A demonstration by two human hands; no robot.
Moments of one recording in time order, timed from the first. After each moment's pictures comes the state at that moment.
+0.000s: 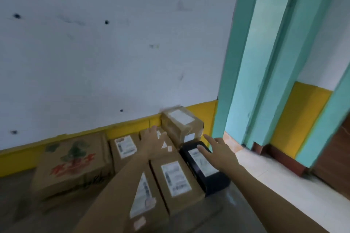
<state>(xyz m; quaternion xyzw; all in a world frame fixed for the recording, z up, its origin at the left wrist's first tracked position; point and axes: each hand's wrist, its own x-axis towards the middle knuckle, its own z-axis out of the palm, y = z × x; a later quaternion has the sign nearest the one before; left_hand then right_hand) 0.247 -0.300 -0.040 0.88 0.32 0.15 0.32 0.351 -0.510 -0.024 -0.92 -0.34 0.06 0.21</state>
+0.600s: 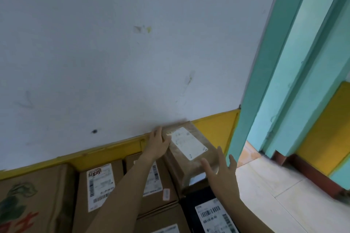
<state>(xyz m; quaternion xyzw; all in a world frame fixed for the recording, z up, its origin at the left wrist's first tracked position) 0.447 -0.158 -0.111 0.84 0.35 0.12 0.40 0.494 -0.381 -0.100 -0.88 -0.20 0.12 0.43</state>
